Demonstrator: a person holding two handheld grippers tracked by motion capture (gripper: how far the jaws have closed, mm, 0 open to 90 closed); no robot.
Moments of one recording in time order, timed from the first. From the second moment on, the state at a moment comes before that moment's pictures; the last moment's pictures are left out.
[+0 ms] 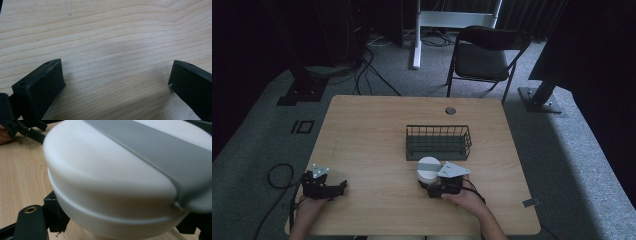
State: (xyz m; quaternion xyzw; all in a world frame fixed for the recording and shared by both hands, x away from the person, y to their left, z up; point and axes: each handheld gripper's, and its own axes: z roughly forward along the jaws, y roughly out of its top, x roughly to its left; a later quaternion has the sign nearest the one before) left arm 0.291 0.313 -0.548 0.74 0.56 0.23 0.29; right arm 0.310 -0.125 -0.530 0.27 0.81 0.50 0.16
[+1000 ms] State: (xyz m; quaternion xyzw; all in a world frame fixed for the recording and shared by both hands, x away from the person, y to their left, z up) left arm 0.291 0.313 -0.548 0.74 0.56 0.23 0.29; right arm 0.317 -0.124 -0.488 0.28 0.79 0.53 0.16
